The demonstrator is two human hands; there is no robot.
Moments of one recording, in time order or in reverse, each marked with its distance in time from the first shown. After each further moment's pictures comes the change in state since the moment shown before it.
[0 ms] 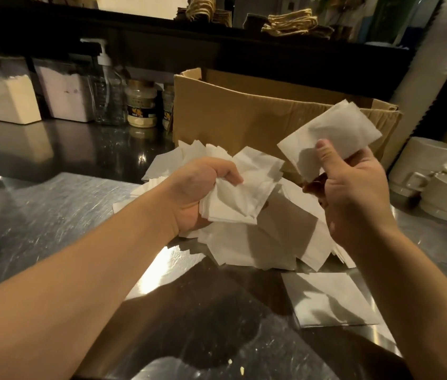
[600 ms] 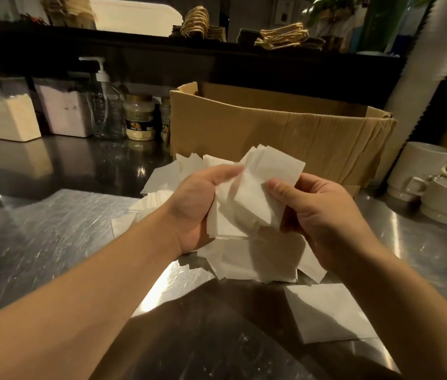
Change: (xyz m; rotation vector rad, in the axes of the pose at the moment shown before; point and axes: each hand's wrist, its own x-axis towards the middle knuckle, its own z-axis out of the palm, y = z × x) left_hand 0.005 -0.009 0.001 0.025 -0.047 0.123; right_hand -0.014 0.006 0.008 -0.124 -0.288 0.200
